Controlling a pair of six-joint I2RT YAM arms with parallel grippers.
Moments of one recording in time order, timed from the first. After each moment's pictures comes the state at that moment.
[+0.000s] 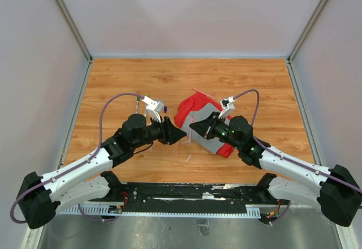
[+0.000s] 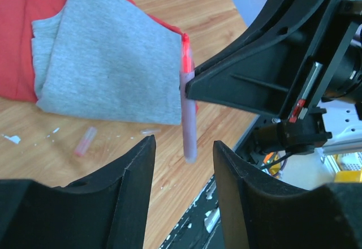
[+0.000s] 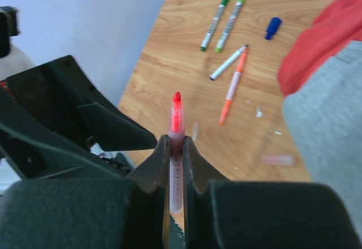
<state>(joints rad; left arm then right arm) -0.81 0.90 0.55 0.08 0.16 -0.64 0.80 1.00 0.49 0.33 -0.05 0.80</state>
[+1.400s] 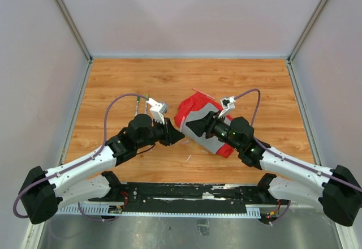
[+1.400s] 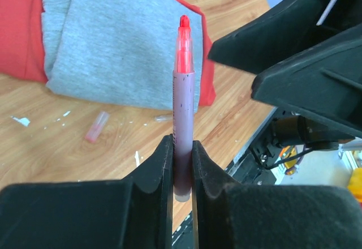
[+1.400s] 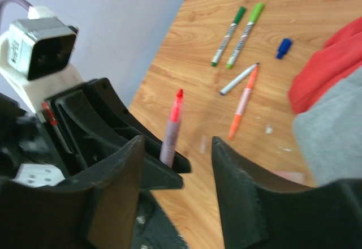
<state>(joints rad) -0.83 0.96 0.56 0.07 0.13 -0.64 0.86 1.02 0.48 0.46 0.00 0.82</state>
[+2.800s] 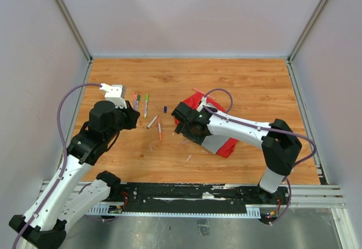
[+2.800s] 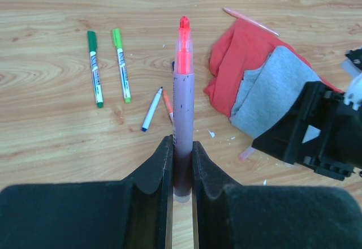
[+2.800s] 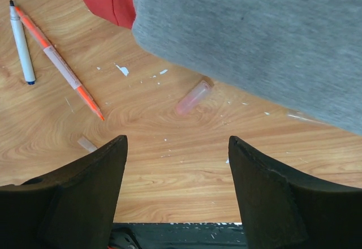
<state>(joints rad) -0.46 0.71 0.86 -0.56 -0.14 -0.33 0.98 1.67 1.25 -0.76 0.31 1.38</state>
